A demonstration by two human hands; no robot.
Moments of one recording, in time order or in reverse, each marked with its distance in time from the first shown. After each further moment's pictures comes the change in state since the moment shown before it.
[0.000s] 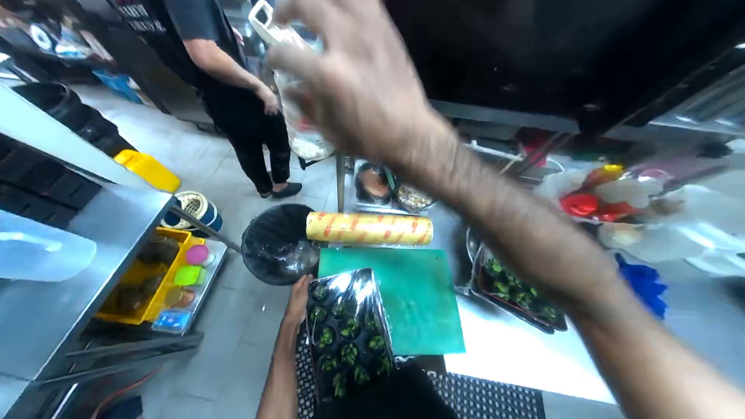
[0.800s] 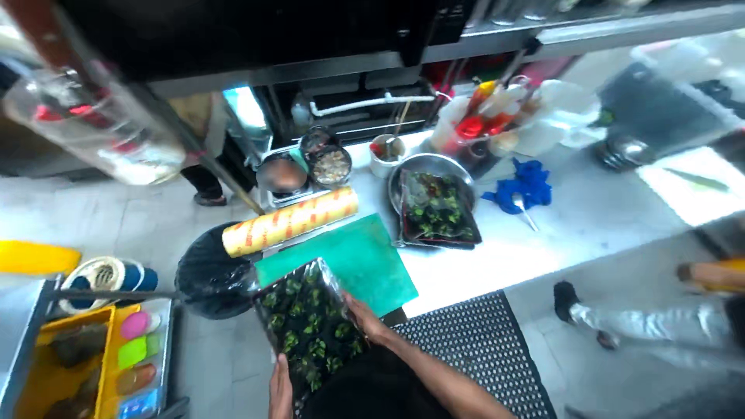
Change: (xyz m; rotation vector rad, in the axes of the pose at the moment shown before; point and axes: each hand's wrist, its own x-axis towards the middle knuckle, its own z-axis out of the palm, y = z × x) left_hand -0.174 -0.054 0.023 0.288 -0.074 -0.099; right_hand -0.380 -0.105 0.421 1.894 0.091 1.071
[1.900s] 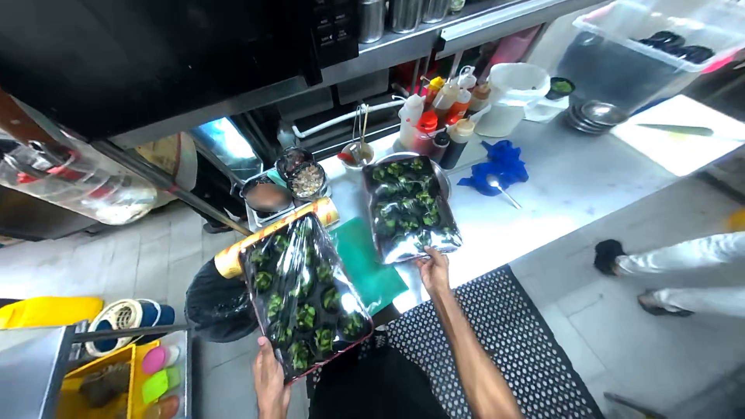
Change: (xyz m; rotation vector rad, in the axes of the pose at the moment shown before) left_hand -0.031 0.136 0.031 -0.425 0.067 0.202; right_hand -0.065 -0.083 -0.172 0.751 0.954 -0.483
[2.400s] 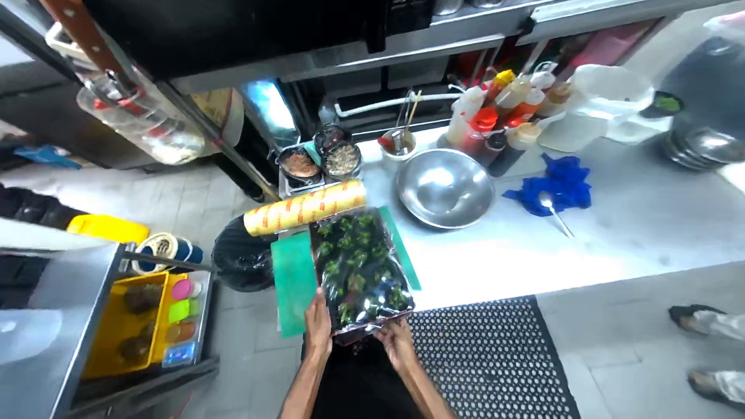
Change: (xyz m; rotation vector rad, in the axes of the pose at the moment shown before) left_hand -0.012 -0.045 0.072 0.190 0.009 -0.081; right_hand -0.160 0.105 -0.057 -0.091 -0.125 0.552
